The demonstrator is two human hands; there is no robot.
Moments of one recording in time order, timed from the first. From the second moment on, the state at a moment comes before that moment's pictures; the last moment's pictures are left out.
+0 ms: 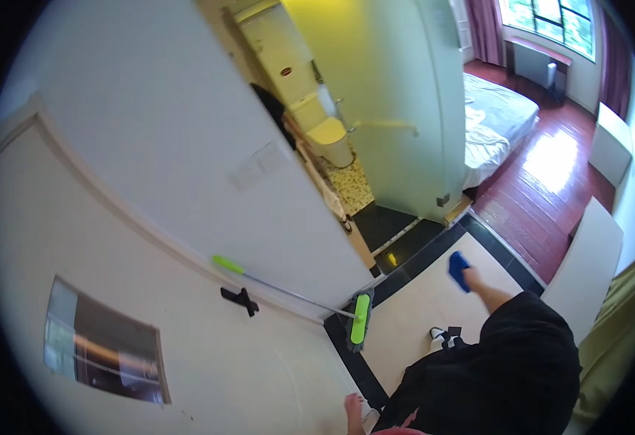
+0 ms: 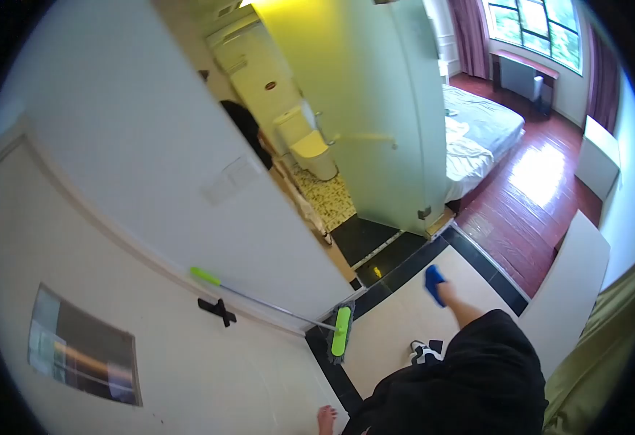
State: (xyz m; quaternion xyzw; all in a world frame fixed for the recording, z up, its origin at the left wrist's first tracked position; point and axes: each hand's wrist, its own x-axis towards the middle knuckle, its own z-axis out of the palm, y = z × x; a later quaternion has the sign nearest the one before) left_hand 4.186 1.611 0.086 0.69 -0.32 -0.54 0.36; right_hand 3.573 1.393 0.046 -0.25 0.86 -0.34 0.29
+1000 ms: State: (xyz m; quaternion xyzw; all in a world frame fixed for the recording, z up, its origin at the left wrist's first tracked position) left_hand 3.643 1.203 0.084 0.44 -0.64 -0.62 -0.10; right_hand 3.247 1.241 0.314 -0.04 0.18 -0.84 0.51
